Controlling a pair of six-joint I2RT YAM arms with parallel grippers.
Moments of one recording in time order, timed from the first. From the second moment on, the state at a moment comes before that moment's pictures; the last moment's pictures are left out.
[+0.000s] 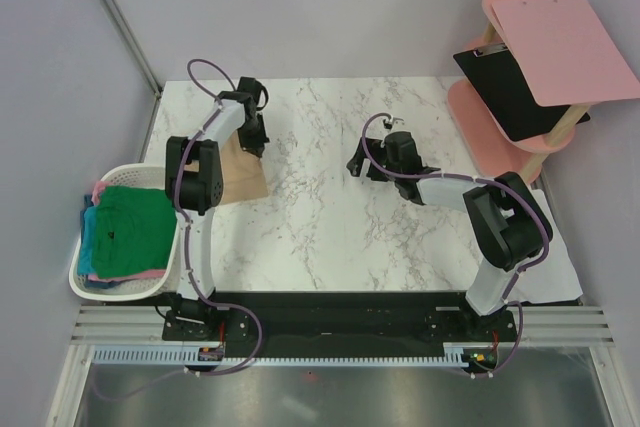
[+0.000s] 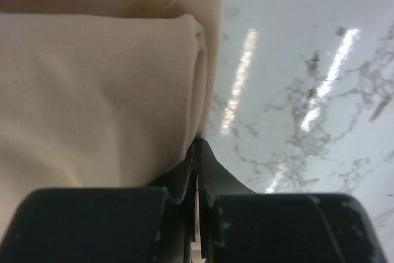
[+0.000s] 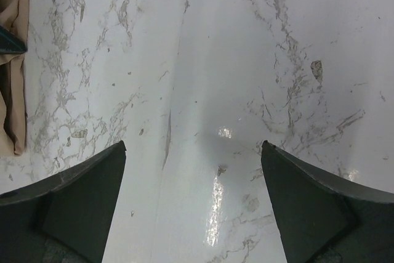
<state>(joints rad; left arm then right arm) -0.18 2.32 1.94 -0.87 -0.03 -0.37 0.45 1.77 0.92 0.29 -0.03 0.53</state>
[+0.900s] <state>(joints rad) -0.19 1.94 1.70 -0.87 0.01 -0.25 0.45 1.75 0.88 0.30 -0.06 0.55</state>
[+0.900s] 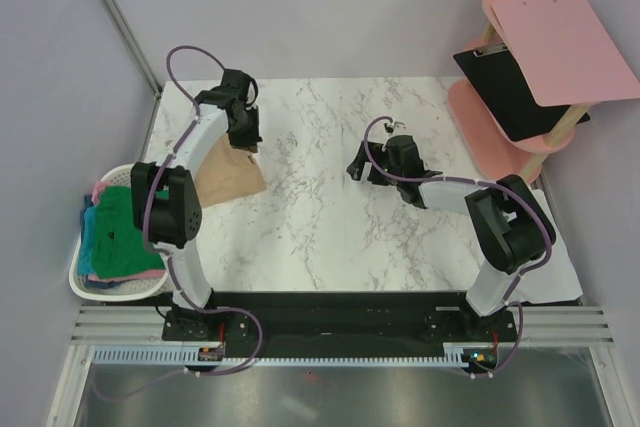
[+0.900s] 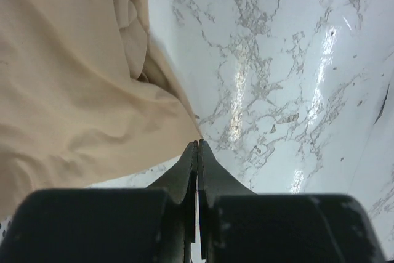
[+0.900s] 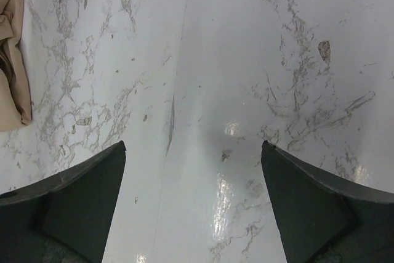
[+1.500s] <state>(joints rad) -0.12 1.87 1.41 -1.03 -0.20 -0.32 0.45 1.74 0.88 0.30 -0.10 0.54</state>
